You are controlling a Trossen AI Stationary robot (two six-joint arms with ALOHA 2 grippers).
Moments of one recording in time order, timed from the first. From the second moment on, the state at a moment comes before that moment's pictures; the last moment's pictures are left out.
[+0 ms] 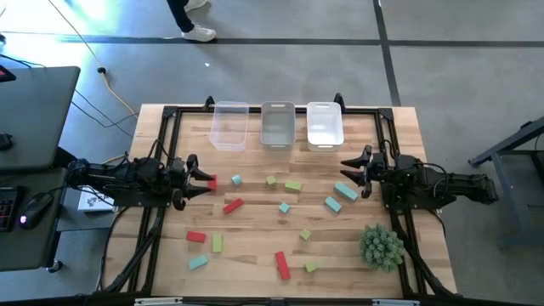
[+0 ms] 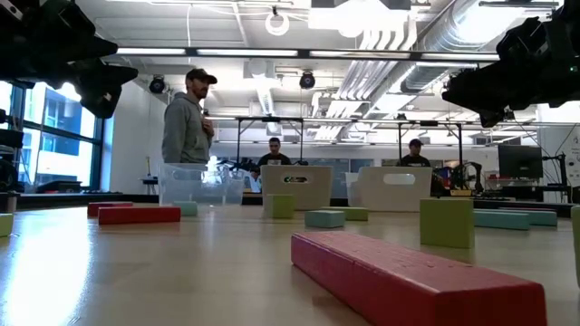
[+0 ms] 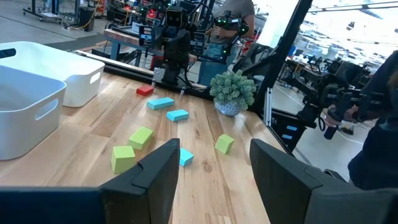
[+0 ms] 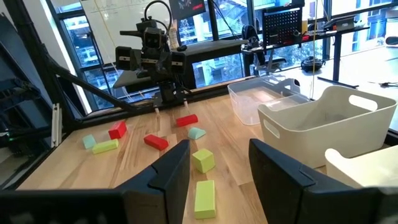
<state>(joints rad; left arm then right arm) 0.01 0.01 0.04 -0.07 -0.01 -0.30 -0.10 0.03 0.01 0.02 0.06 0.18</state>
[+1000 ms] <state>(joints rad) 0.01 0.01 0.04 -0.07 -0.01 -0.30 -0.10 0.03 0.01 0.02 0.05 0.18</state>
